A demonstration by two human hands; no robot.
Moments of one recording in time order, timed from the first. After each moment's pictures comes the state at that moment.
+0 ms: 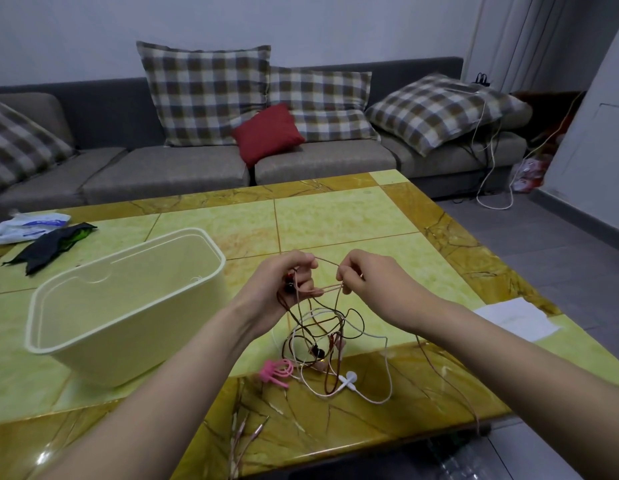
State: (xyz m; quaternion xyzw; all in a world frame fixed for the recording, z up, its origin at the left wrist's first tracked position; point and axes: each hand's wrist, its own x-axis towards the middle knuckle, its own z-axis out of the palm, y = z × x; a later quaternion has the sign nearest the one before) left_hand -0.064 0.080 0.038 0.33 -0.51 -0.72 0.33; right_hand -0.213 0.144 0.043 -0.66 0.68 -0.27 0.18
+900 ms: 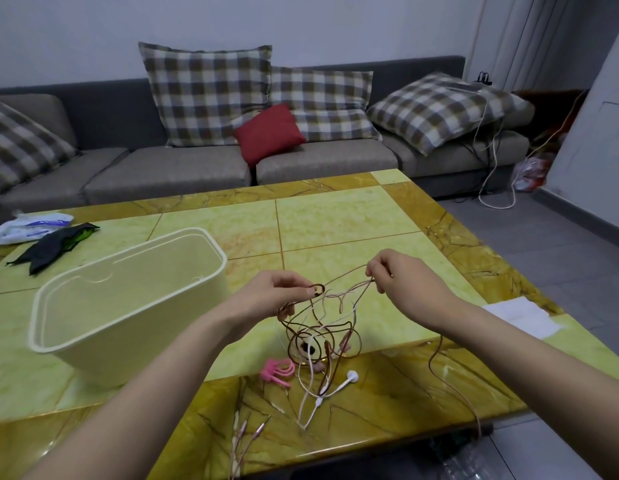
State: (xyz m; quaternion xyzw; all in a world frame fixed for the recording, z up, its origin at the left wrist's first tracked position) left_hand -0.040 0.072 0.029 0.43 -0.70 -0.55 0.17; right_hand -0.237 0.151 0.034 -0.60 0.74 -0.27 0.13
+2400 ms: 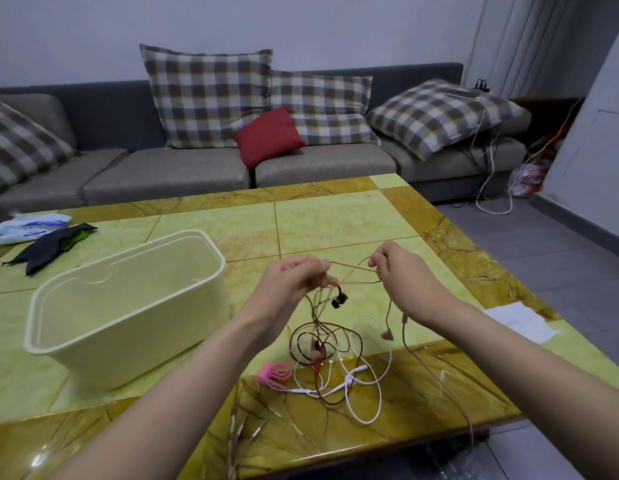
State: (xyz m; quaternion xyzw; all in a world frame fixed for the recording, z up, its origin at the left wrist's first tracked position) left_hand -0.068 0.096 0.040 0.32 -0.61 -0.63 0.36; right_hand -0.240 0.139 0.034 -0.56 0.74 -0.33 0.15
